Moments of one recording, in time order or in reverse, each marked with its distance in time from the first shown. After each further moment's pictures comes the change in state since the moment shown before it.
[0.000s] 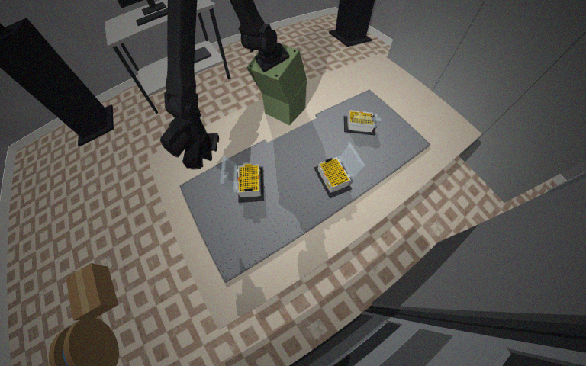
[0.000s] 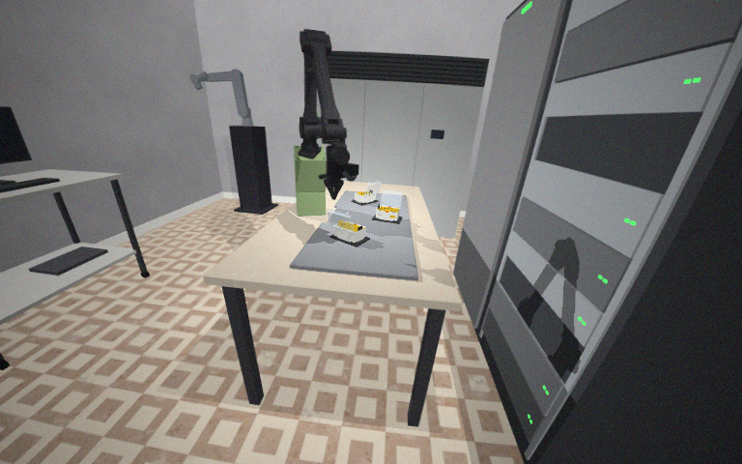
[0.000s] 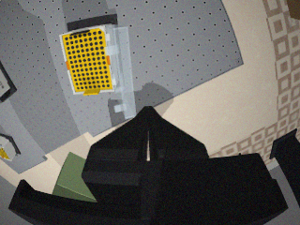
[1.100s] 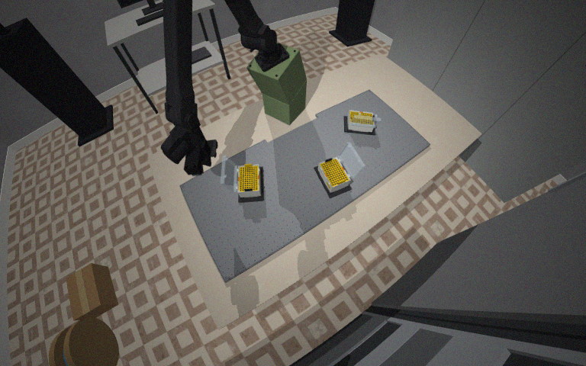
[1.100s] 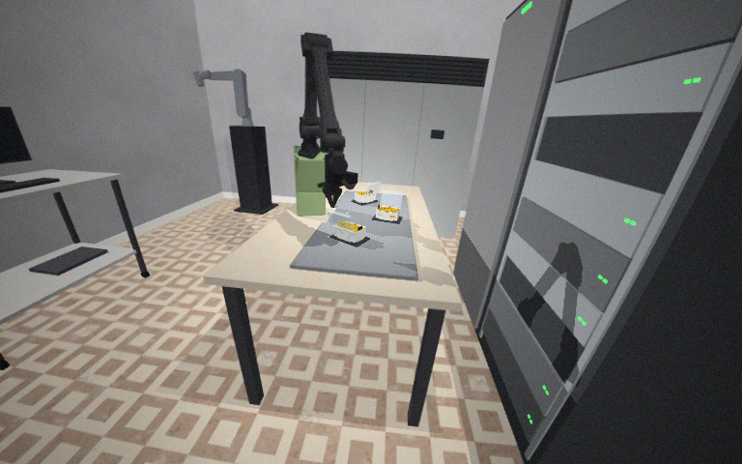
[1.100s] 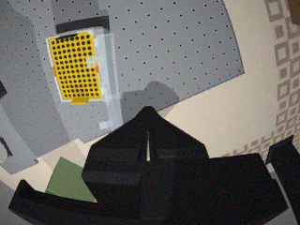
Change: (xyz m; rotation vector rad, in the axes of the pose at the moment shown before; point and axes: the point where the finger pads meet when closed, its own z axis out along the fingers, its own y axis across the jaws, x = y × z) arm -0.004 -0.012 0.030 -0.001 -0.003 -0.036
